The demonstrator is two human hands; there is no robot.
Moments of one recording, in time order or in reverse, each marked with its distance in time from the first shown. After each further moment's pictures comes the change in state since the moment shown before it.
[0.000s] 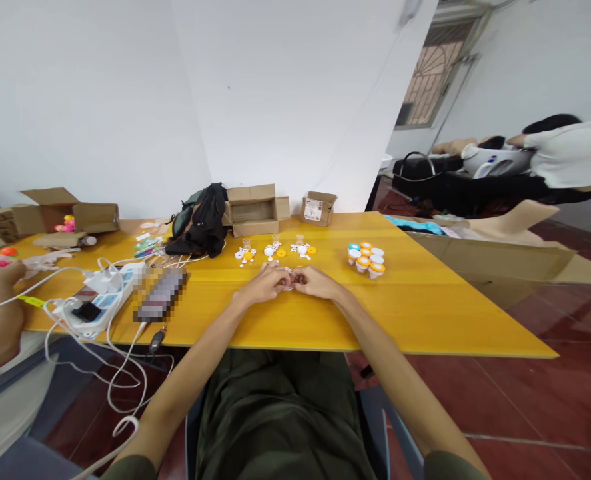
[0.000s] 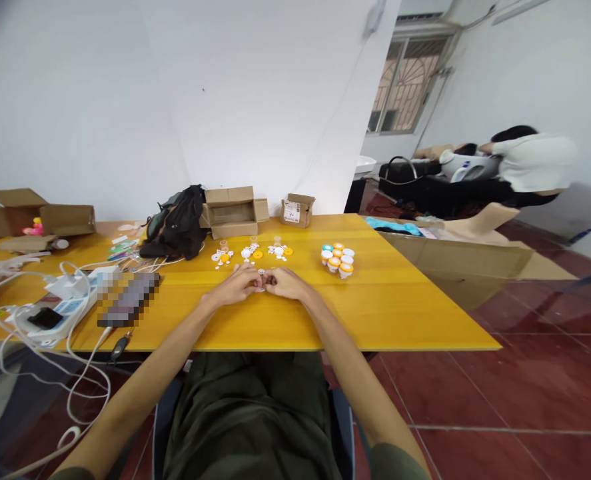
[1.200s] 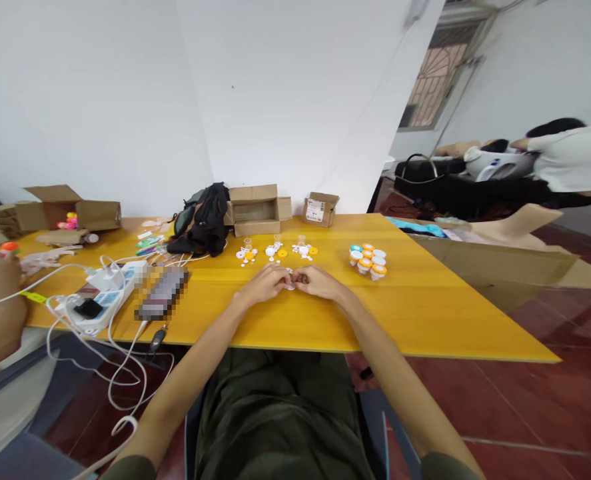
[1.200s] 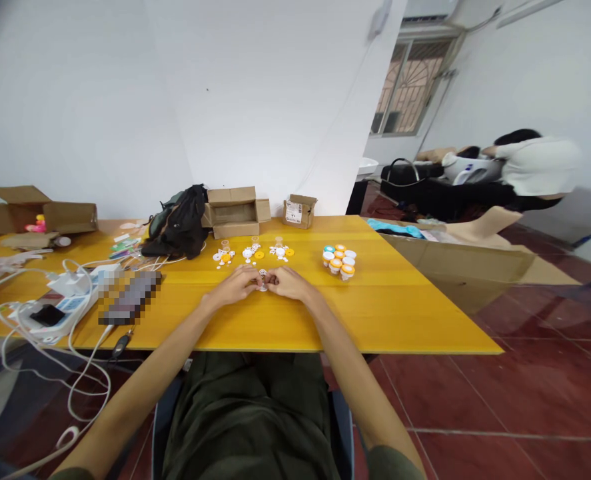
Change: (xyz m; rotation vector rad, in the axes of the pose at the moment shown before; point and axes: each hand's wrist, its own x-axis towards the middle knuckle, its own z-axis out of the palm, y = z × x) left_hand -0.001 -0.005 0.003 0.006 0.057 0.055; right_hand -0.003 -0.006 -0.005 -0.070 0.028 0.015
